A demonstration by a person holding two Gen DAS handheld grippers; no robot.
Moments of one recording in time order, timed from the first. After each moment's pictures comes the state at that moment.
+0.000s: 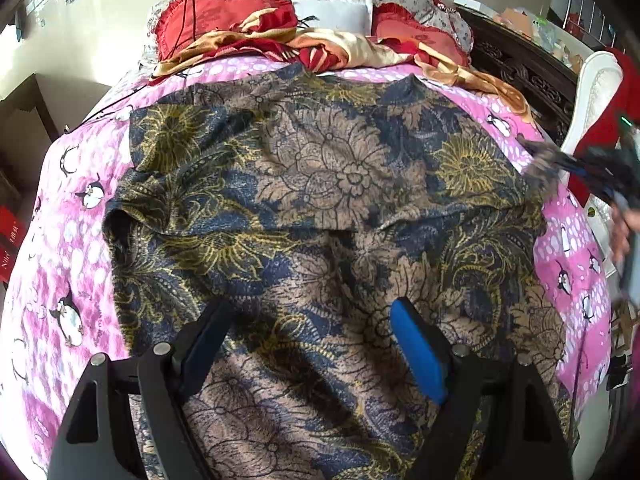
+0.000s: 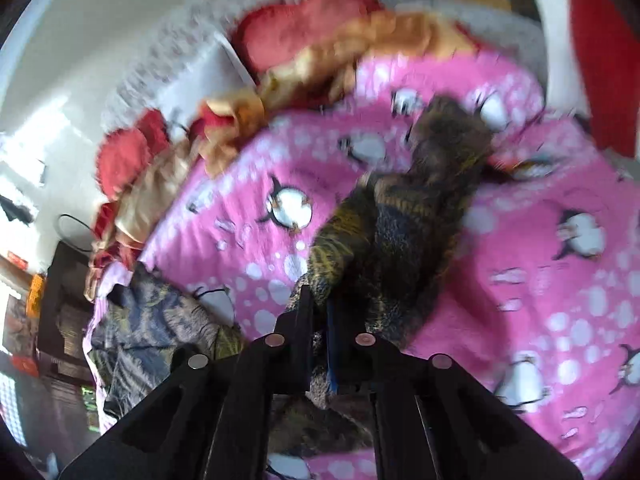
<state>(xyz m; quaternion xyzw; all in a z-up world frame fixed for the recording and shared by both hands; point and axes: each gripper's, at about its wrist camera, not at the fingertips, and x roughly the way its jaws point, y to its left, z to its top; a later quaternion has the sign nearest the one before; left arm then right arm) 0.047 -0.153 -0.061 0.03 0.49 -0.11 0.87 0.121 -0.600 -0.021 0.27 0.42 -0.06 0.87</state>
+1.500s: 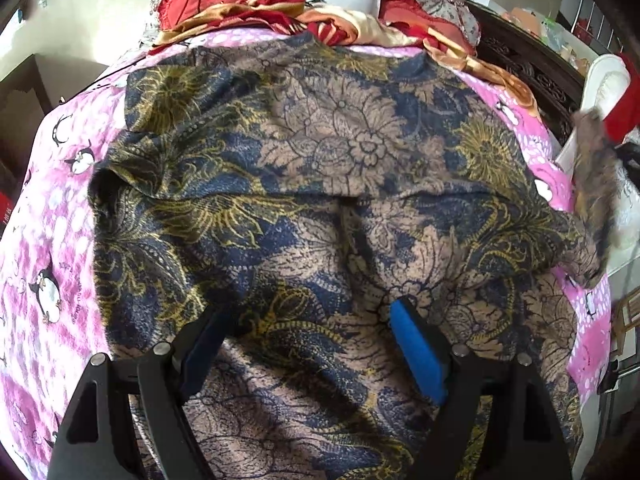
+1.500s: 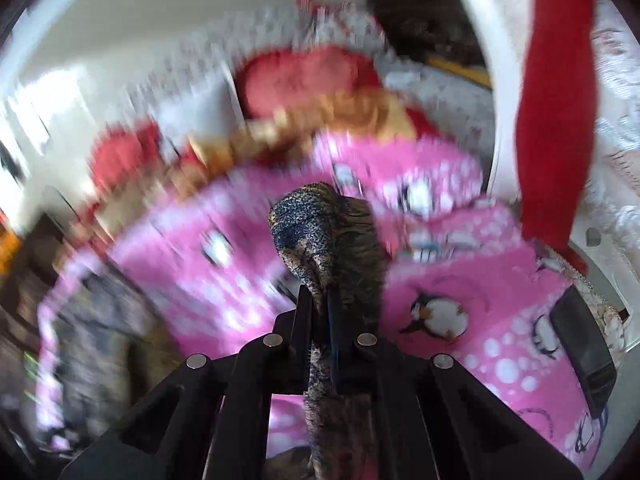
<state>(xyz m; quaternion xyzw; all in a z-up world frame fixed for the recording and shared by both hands) 0.045 -0.142 -0.084 0.01 0.51 -0.11 0.85 0.080 -0.669 0.032 0.22 0.34 -0.07 0.91</state>
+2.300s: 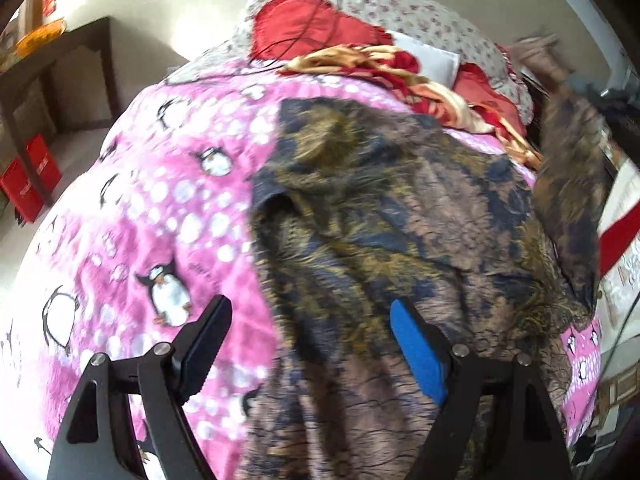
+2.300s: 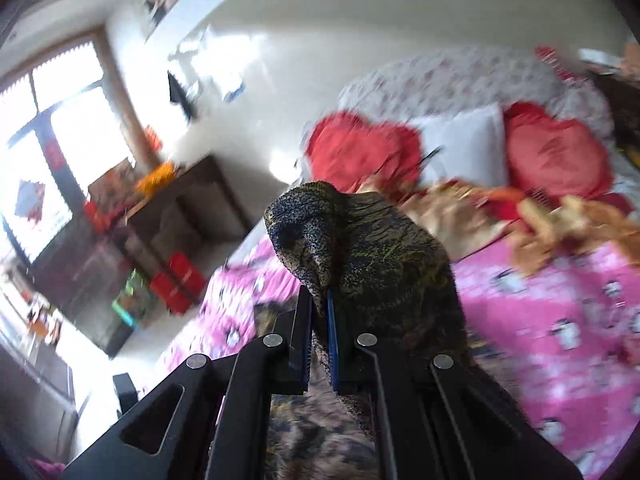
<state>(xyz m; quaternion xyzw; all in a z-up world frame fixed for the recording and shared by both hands) 0.043 -0.022 -0.055 -0.08 0.47 -0.02 0.88 0.171 -0.333 0.106 0.11 0.35 0.24 0.90</state>
